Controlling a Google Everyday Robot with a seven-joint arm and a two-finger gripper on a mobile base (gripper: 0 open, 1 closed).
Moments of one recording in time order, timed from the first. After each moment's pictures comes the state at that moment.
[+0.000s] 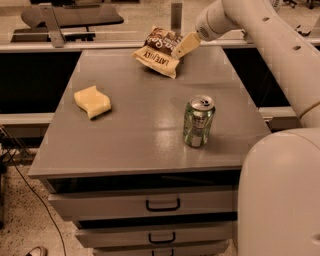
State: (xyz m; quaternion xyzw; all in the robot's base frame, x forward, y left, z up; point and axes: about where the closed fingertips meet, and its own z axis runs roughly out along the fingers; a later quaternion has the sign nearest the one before) arm 0.850 -0.125 0.957 -0.42 0.77 -0.03 0.48
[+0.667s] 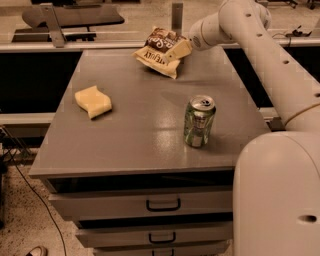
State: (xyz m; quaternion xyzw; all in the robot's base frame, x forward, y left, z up) arm 0.869 -0.100 0.926 -0.39 0.77 0.06 0.50
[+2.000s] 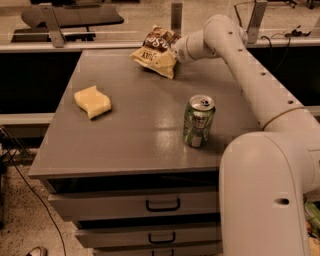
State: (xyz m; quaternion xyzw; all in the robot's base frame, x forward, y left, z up) arm 0.884 -0.047 0.869 -0.37 0.78 0.14 0.49
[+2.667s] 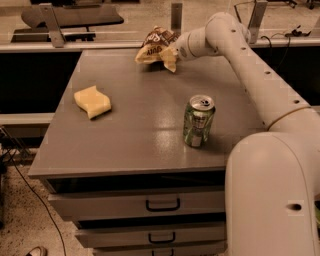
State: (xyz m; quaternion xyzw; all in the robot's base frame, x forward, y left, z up) arm 0.881 -0.050 0.887 -0.39 0.76 0.12 0.51
